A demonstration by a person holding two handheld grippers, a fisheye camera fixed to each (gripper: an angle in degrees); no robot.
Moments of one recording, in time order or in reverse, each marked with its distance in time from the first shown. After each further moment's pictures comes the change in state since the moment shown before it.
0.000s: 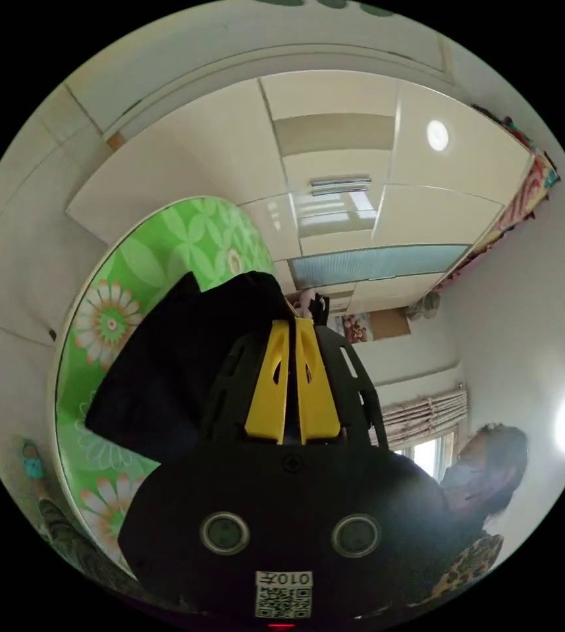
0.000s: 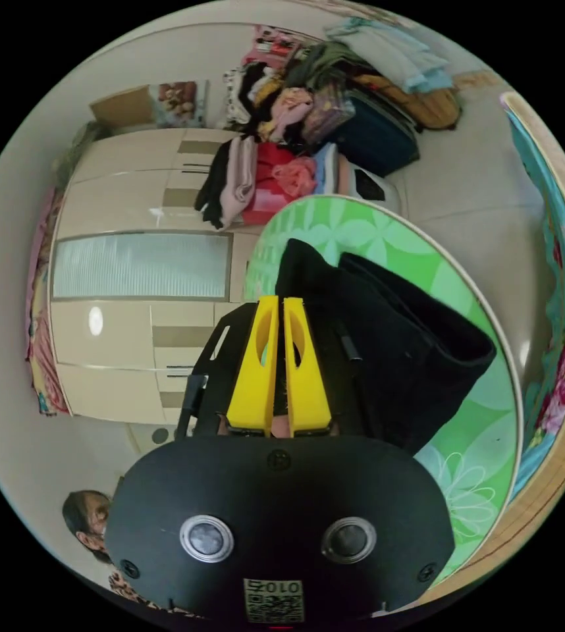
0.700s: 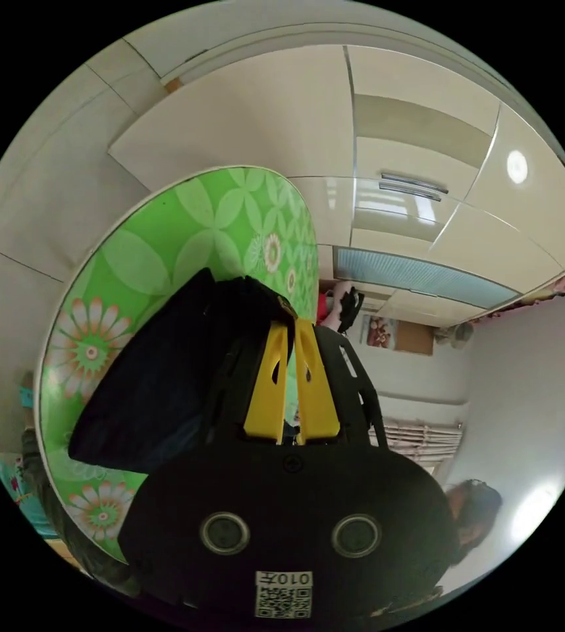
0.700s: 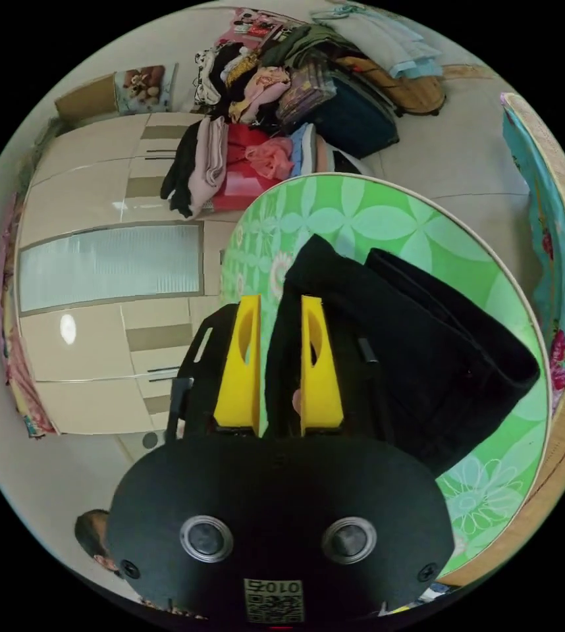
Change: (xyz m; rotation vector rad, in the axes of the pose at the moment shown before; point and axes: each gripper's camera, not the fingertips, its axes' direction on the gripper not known) left arm 0.042 -0.078 -0.056 -0.149 -0.113 -0.204; right arm -0.091 -0.119 -0.075 -0.100 0.063 0.031
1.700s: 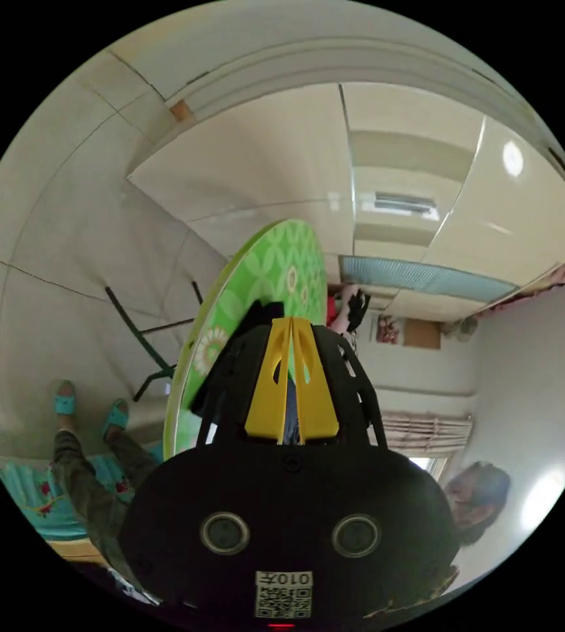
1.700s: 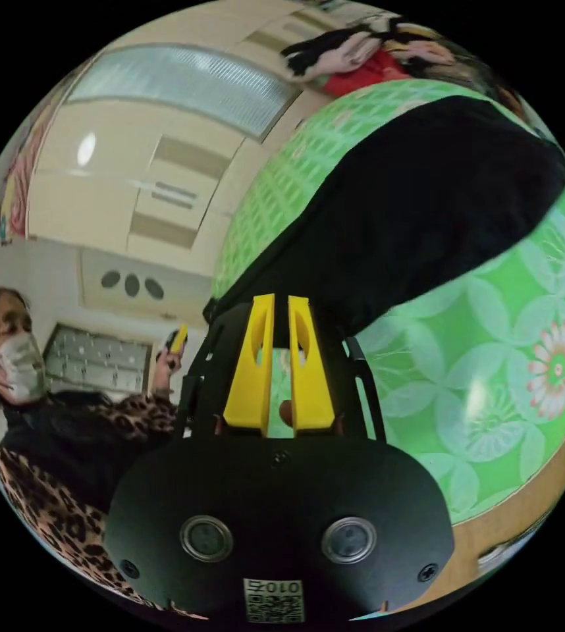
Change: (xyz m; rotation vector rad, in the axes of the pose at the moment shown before) left arm -0.002 0.066 -0.199 0.030 -0.063 0.150; right arm -0.203 0.210 -0.154 -0.452 0.202 -0.570
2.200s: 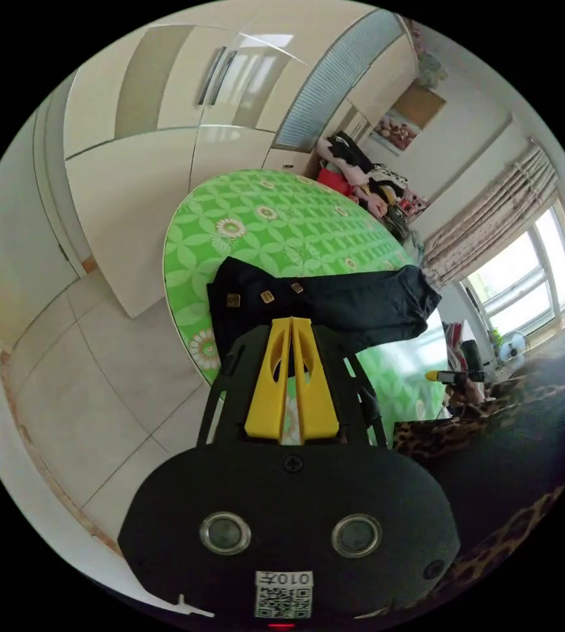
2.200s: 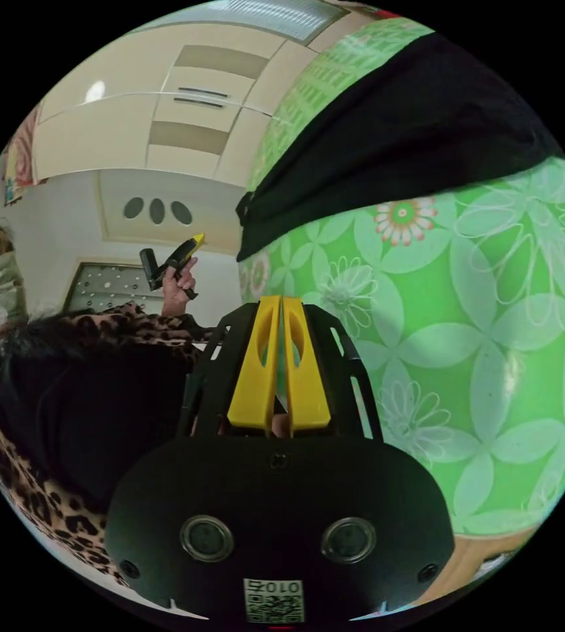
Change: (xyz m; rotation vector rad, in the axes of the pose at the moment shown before) left arm 0.146 0.138 0.025 -0.373 -0.576 0.894; right arm -0.079 0.065 -0.055 -0.242 -0.224 -0.038
